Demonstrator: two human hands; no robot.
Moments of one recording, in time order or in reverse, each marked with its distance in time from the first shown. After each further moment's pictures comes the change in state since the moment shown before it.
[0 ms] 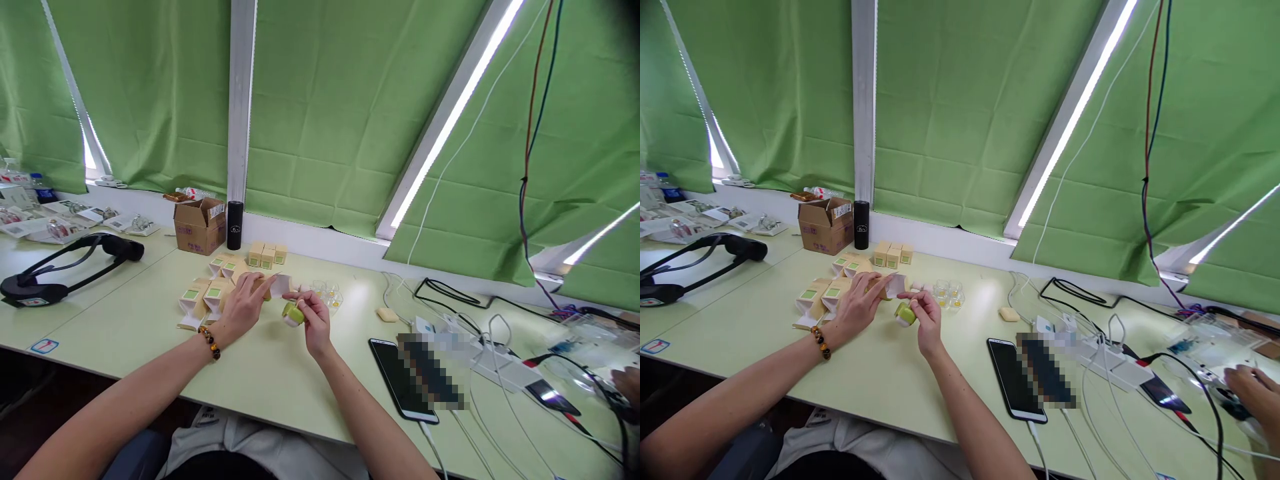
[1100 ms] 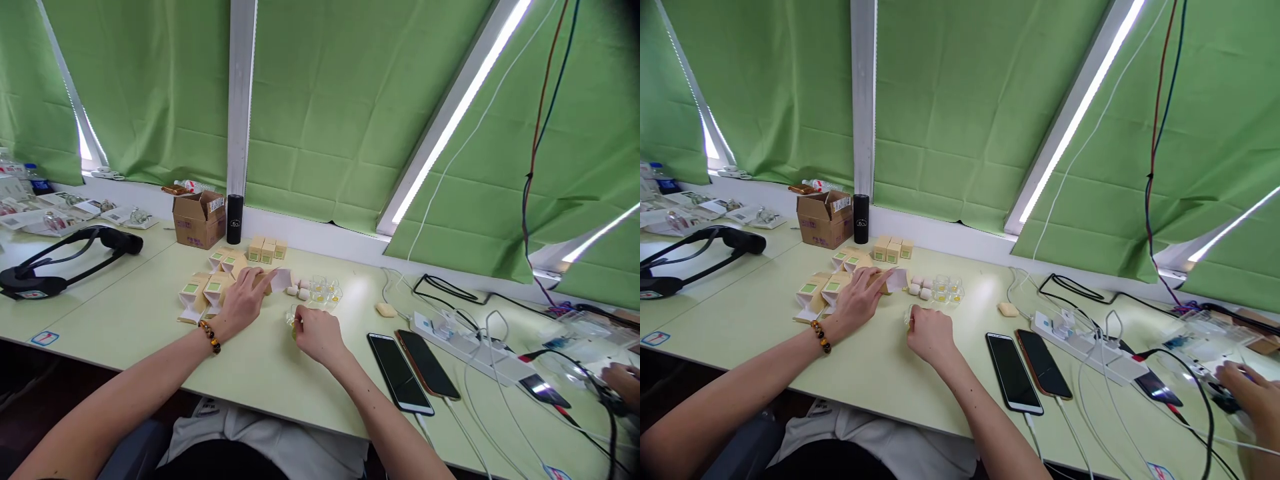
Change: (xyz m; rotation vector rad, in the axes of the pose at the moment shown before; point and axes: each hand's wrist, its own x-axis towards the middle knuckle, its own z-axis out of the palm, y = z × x) left_hand 0.001 0.004 -0.005 0.048 -0.097 -0.027; right_hand -0.019 -0.042 -0.001 -1.663 -0.351 0.207
